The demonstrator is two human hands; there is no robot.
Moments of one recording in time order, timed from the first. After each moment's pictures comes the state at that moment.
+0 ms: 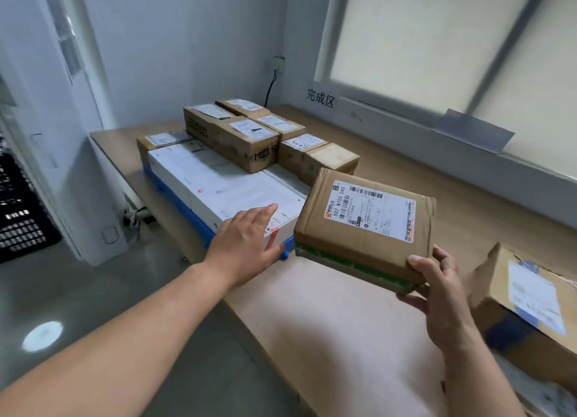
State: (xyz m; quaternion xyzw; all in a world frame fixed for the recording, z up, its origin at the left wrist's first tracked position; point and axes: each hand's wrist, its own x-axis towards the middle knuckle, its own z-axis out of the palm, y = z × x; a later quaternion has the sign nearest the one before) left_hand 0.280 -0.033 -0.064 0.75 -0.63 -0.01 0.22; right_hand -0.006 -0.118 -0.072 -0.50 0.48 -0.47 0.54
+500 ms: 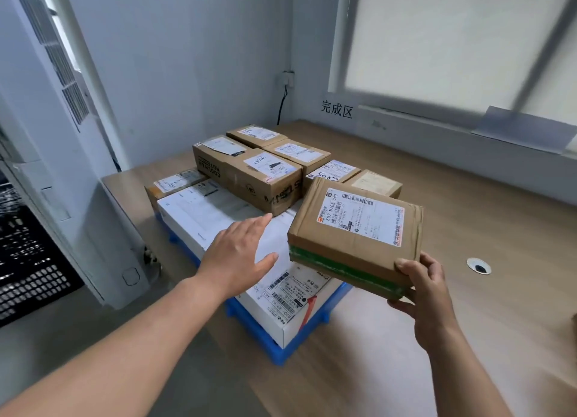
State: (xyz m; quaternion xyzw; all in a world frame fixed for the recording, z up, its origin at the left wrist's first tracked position) left_hand 0.402 -0.127 -0.052 0.75 -0.64 0.02 0.16; right_hand 0.132 -0.218 -0.087 -0.45 0.48 -0.47 0.59
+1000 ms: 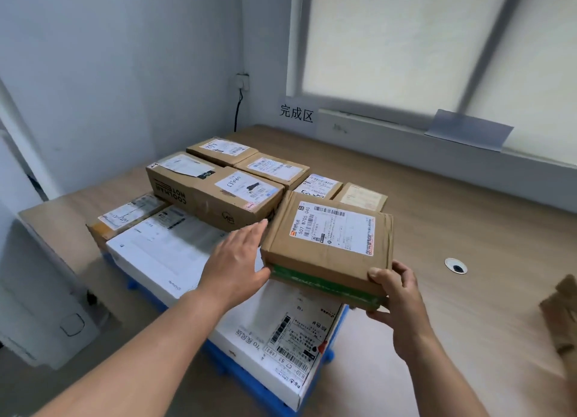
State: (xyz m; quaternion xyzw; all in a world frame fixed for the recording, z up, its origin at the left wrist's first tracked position) left_hand 0.457 -0.208 -0.063 0.70 -0.68 -0.03 0.19; right_hand 0.201 -0.234 -0.081 -0.43 0.52 -0.48 0.56
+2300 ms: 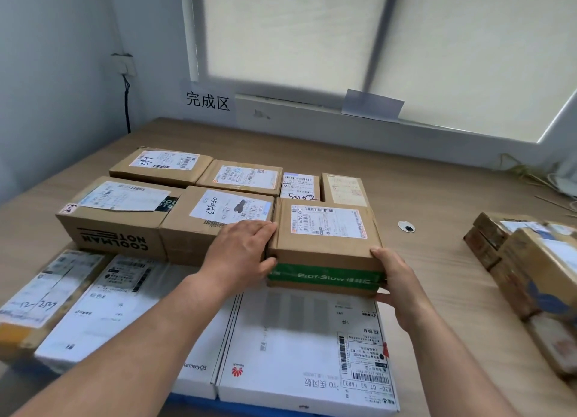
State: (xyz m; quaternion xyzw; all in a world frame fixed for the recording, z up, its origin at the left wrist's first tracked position) left_hand 0.548 -0.315 -0.052 0.50 -0.86 -0.01 0.12; right_hand 0.288 -0.255 -0.087 -0.32 0.67 -0.51 0.43
